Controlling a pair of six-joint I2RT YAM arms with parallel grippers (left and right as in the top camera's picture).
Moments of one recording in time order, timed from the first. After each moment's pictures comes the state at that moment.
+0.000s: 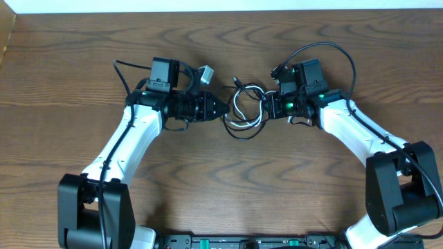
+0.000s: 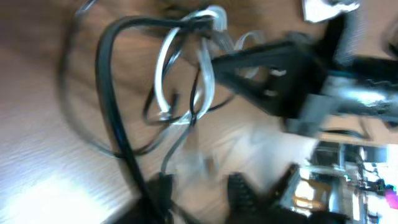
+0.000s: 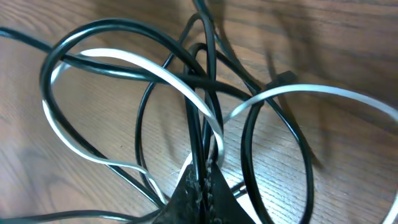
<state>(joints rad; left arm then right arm) -0.19 1.62 1.11 -0.57 0.82 -0.27 0.31 1.78 1.10 -0.32 -0.47 0.21</state>
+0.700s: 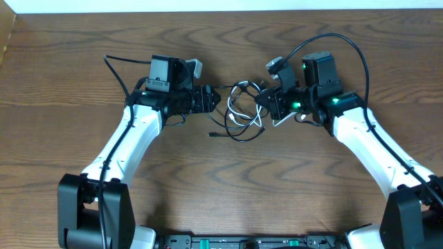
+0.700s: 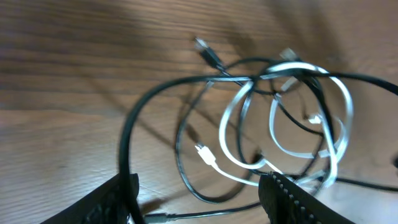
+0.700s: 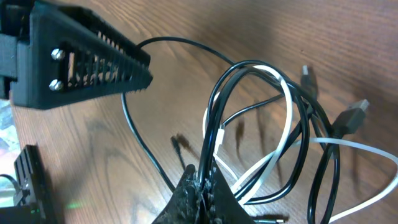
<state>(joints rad) -0.19 1.62 1.11 -0.48 0.48 -0.27 0.31 1.60 1.10 -0.34 -0.66 0.04</state>
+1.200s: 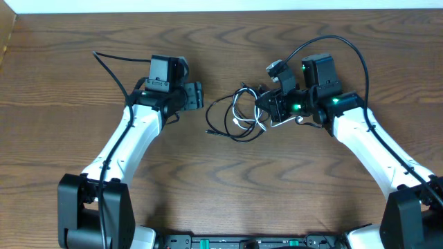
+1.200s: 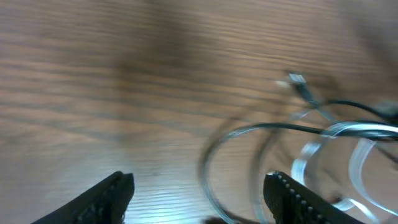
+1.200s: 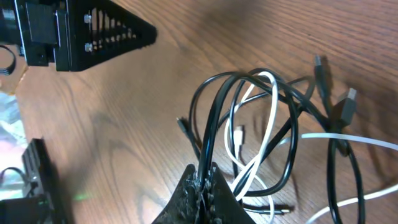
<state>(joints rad) -0.20 1.62 1.11 -0.46 0.20 -0.27 0.31 1.60 1.10 -0.37 -0.68 0.03</state>
